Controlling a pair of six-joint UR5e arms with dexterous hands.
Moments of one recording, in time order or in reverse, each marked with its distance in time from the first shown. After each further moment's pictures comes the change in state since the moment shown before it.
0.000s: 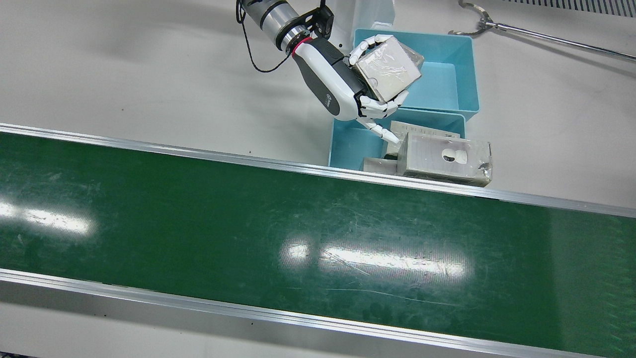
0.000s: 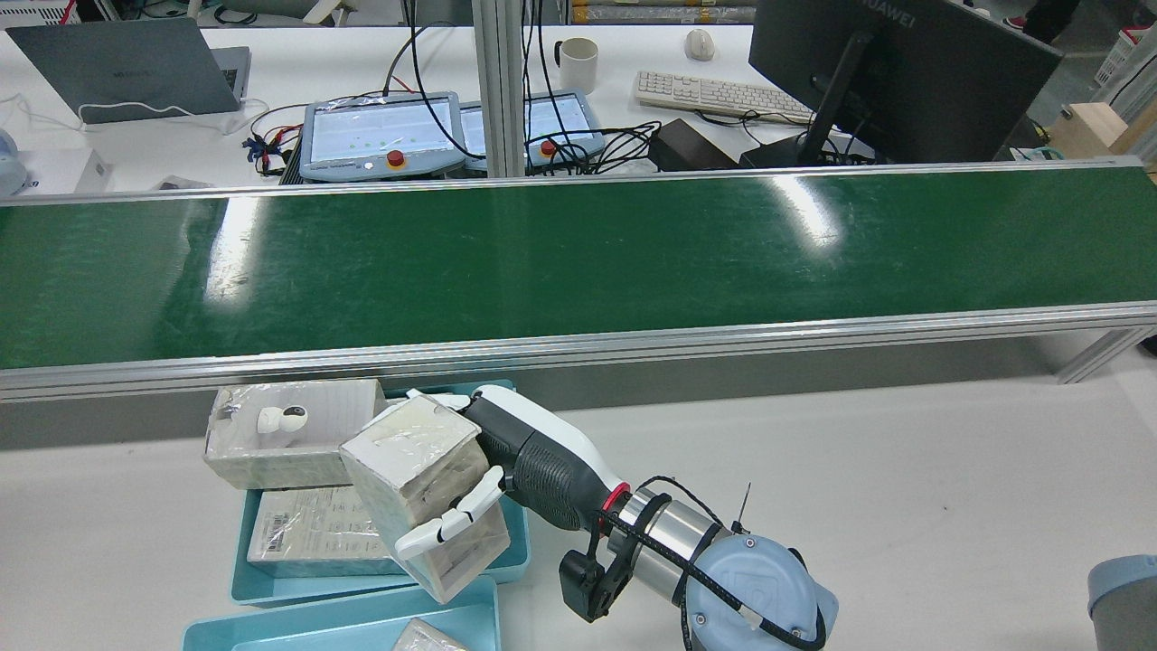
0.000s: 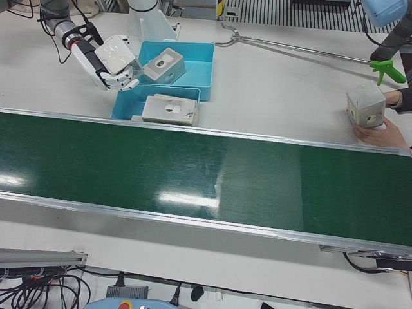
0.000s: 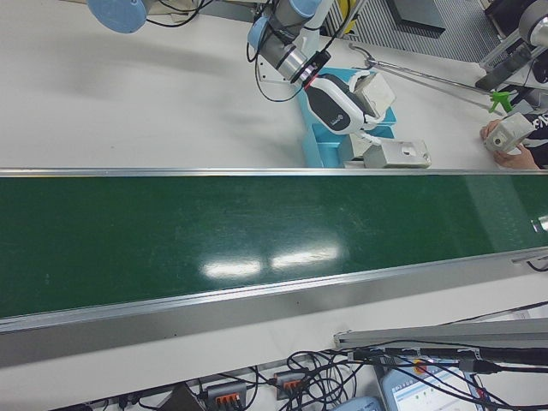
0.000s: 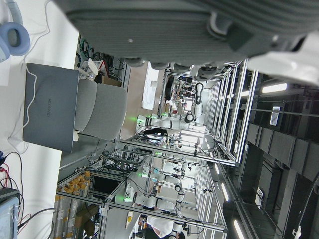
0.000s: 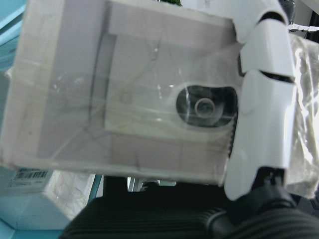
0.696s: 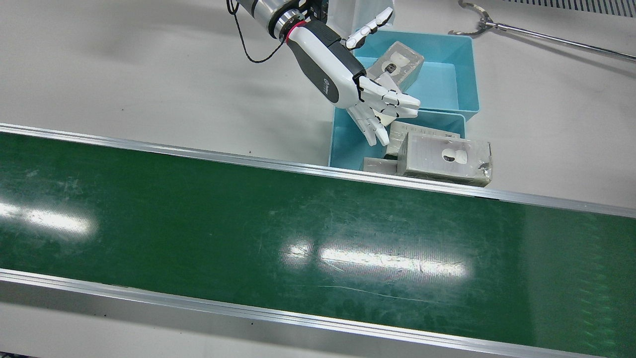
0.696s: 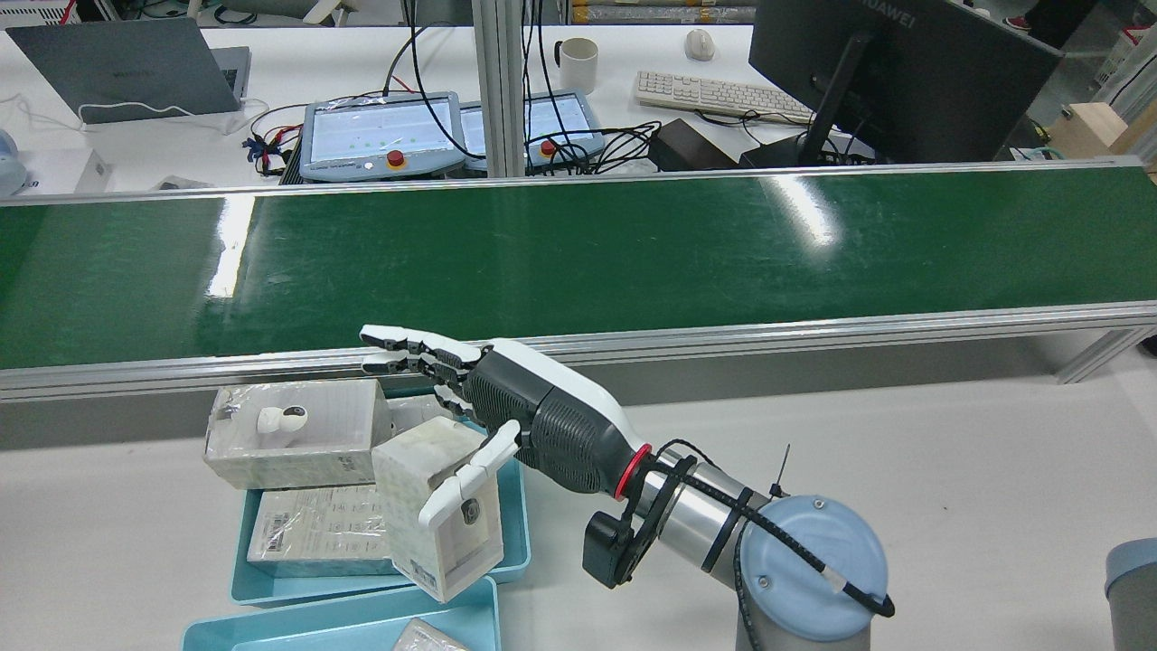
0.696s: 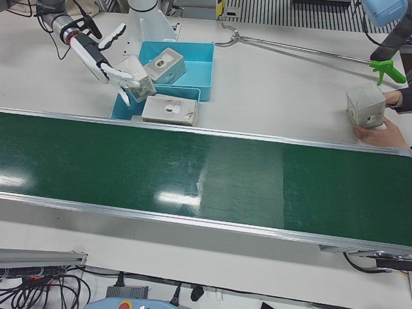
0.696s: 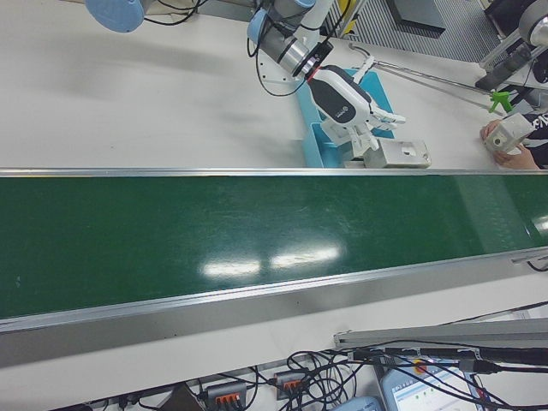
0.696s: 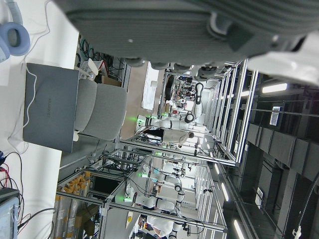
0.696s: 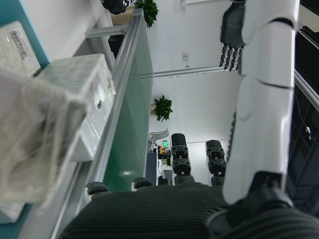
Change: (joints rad) left arm 0.000 0.000 0.000 0.000 0.000 0.000; right arm 0.053 -0.011 0.101 -0.015 -0.037 0.013
